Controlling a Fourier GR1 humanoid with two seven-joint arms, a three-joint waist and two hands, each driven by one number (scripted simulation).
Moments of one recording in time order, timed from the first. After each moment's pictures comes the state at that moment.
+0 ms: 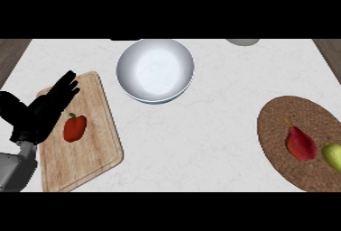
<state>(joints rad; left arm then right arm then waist) -0.23 0.57 -0.20 -1.44 0.45 0.08 0.15 0.48 -0.45 -0.52 -1.54 -0.08 0.07 -1.02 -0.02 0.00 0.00</state>
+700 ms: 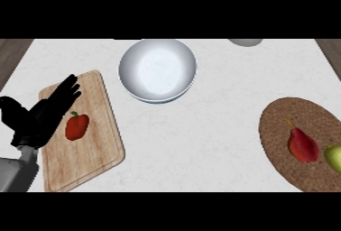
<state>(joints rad) -0.19 0.54 -0.17 -1.47 0.41 0.05 0.17 0.65 -0.49 -0.51 -1.93 0.22 0.05 -0.62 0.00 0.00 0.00</state>
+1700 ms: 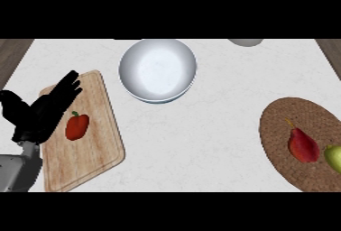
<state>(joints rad) -0.21 0.45 -0.07 -1.49 0.32 -0.02 0.24 0.52 -0.38 -0.53 -1.94 0.55 0.17 -0.42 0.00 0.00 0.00</state>
